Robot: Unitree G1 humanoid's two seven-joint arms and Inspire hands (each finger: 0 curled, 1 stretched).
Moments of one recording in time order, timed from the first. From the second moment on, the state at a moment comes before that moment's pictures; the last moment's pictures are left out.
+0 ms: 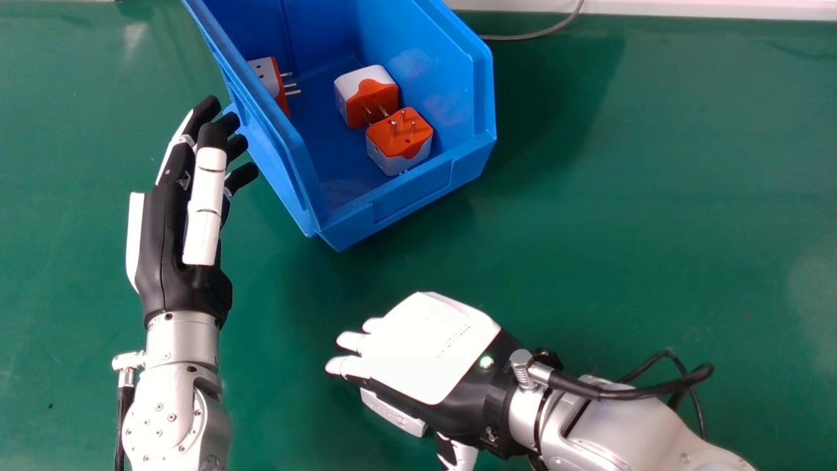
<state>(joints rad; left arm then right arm) -0.10 0.05 0.22 0.27 -0.17 -0.33 -0.07 -0.15 -0.37 0.64 -0.27 -1.16 -0.16 0.57</state>
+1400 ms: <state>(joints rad) -0.09 0.06 0.22 0.26 -0.17 -0.32 -0.06 -0.19 -0.37 0.66 -0.19 -1.17 -0.19 0.52</state>
